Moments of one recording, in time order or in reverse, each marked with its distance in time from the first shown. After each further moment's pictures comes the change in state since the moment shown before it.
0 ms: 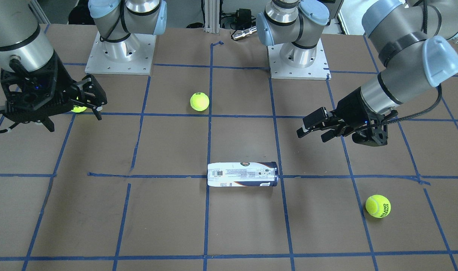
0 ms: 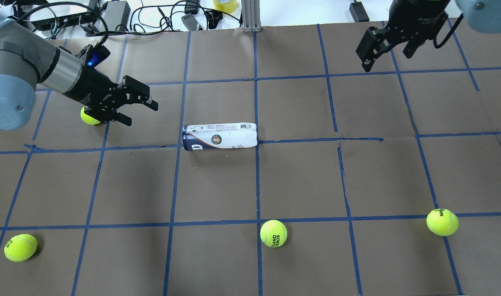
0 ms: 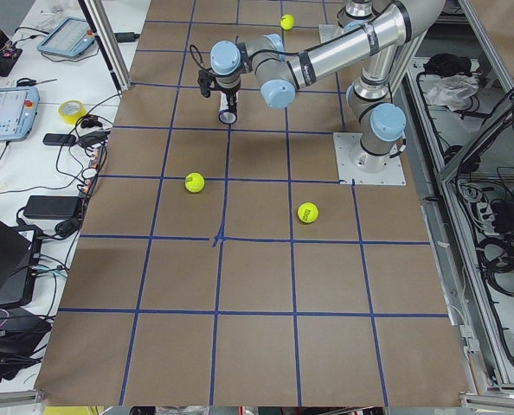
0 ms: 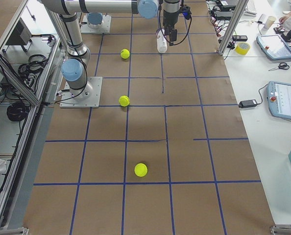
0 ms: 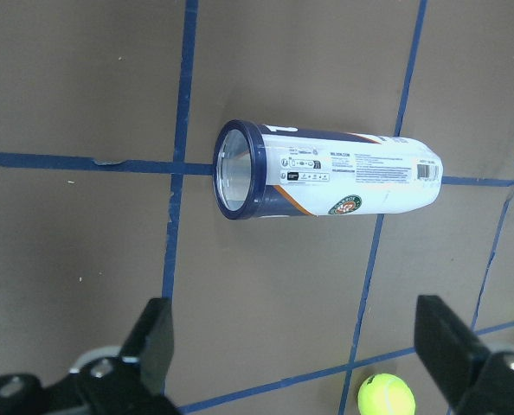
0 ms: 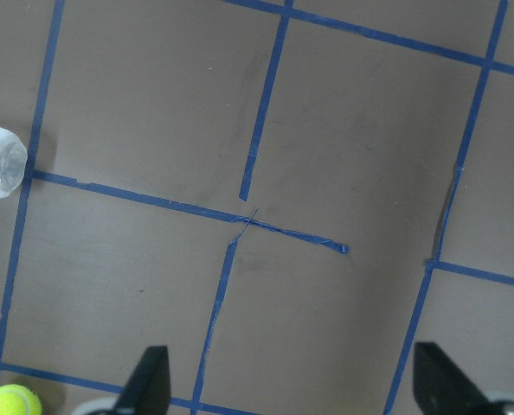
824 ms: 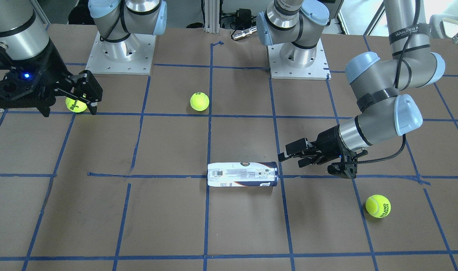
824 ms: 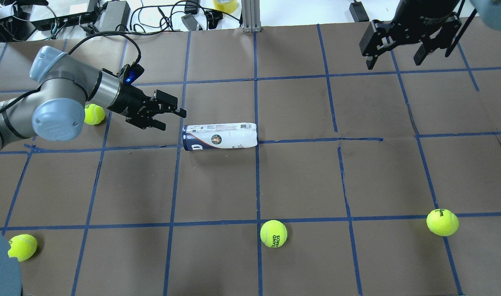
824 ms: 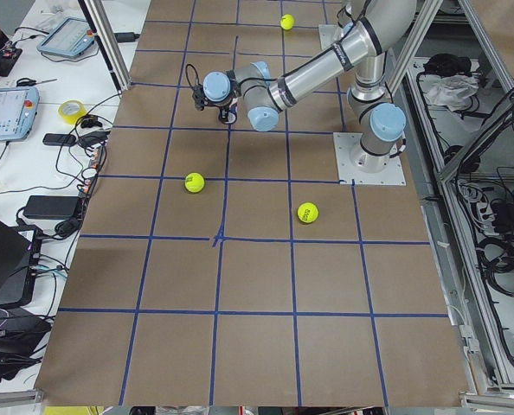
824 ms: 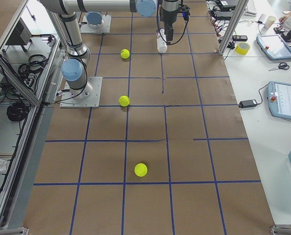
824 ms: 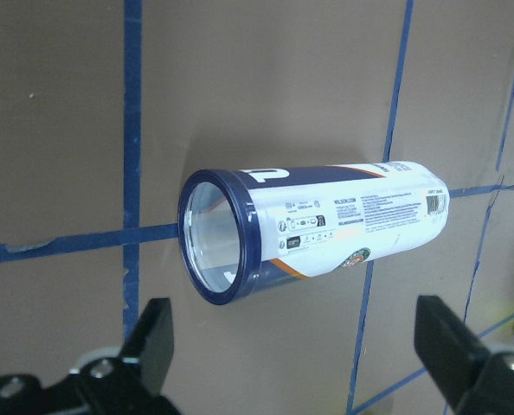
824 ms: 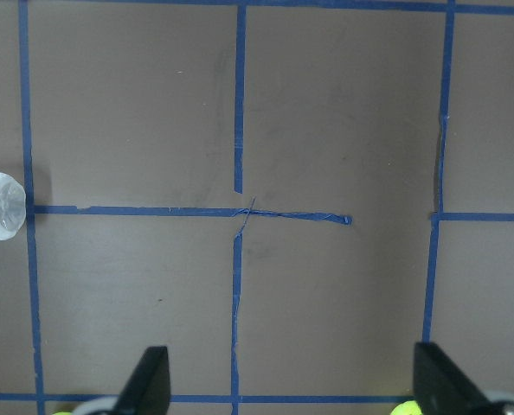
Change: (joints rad) left arm -0.049 -0.158 -0.013 0.167 -0.078 0.068; right arm -0.004 -0.015 -0.010 0.042 0.004 0.210
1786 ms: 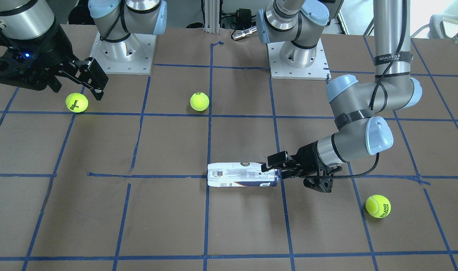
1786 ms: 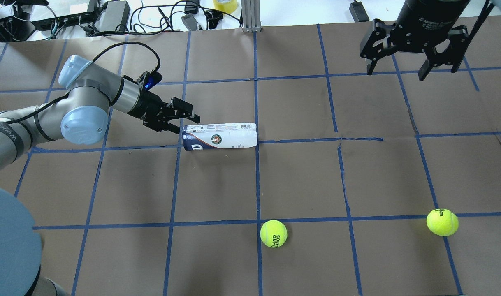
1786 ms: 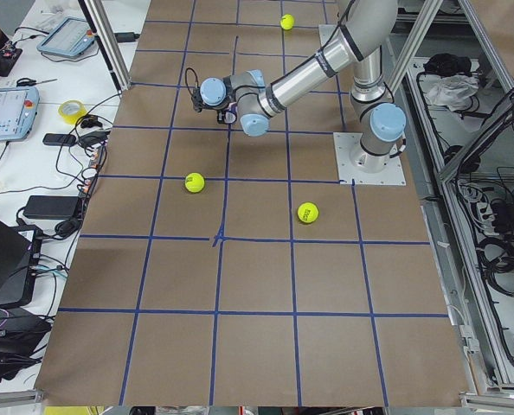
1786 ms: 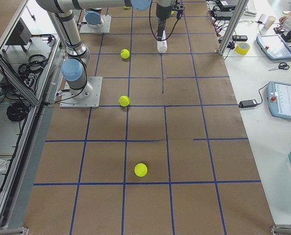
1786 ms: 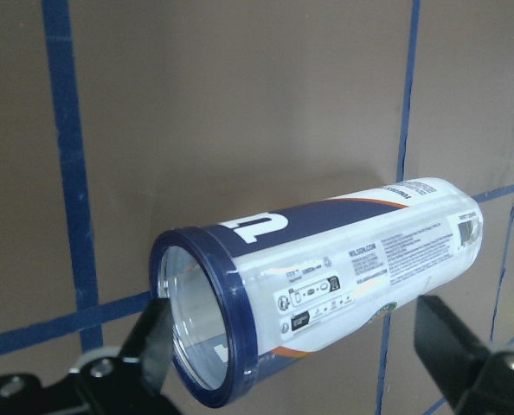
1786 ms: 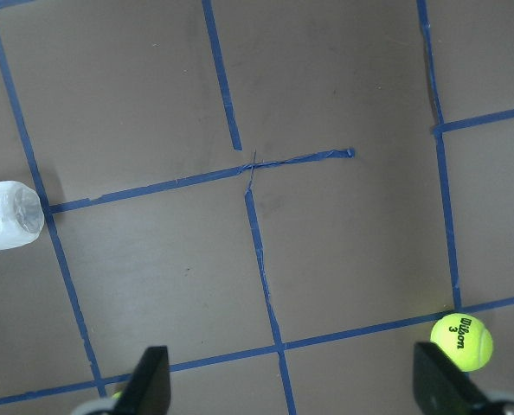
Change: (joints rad) left arm -0.042 -0.083 -0.005 0.085 -0.007 0.005; right arm 0.009 -0.038 -0.004 0.113 0.010 0.198
